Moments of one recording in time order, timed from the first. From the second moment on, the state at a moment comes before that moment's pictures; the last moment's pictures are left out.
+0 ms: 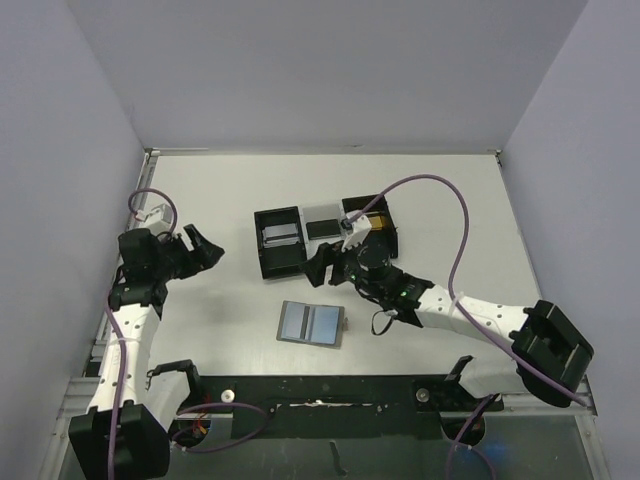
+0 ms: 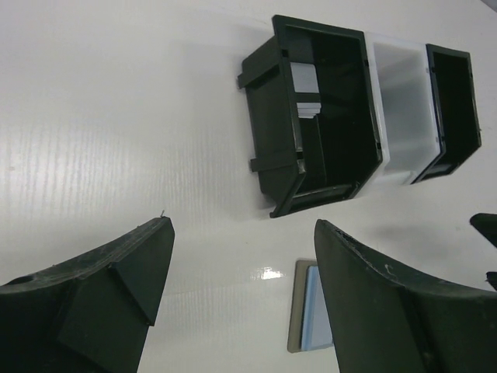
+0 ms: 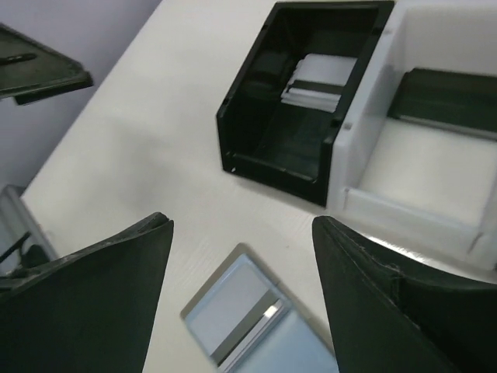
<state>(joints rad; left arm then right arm) 0.17 0.90 0.65 -0.33 0.43 -0.39 0.88 1.33 0.72 0.34 0.11 0.43</state>
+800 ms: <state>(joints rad) -0.48 0.96 0.46 -0.14 0.31 -0.69 0.99 1.45 0.45 0.49 -0.01 0.95</state>
